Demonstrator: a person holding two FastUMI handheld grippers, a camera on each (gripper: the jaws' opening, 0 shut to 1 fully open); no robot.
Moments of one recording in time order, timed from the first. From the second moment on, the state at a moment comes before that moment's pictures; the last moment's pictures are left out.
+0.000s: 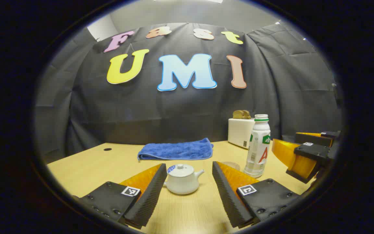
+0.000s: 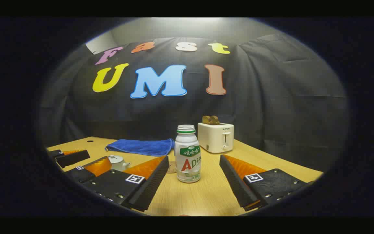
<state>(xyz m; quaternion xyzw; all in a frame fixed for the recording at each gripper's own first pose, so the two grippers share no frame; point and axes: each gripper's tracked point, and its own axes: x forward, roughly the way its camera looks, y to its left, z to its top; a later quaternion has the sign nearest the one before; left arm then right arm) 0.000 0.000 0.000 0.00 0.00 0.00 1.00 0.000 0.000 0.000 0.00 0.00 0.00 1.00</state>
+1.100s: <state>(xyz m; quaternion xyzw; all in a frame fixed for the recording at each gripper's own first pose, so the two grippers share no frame) 0.092 0.024 -0.031 0.01 0.07 0.02 1.00 0.031 -0.001 0.012 0.00 0.01 0.03 1.00</state>
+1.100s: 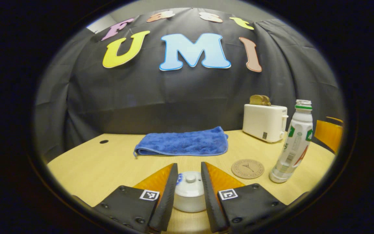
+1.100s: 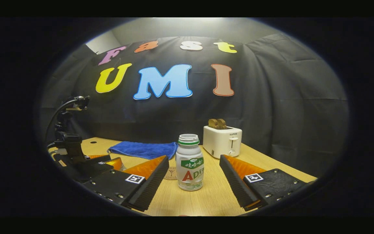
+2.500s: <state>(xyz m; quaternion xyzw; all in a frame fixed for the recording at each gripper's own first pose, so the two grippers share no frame) 0.071 0.027 0.027 -0.03 0.05 -0.01 1.00 0.055 0.006 -0.022 0.00 0.05 0.05 1.00</state>
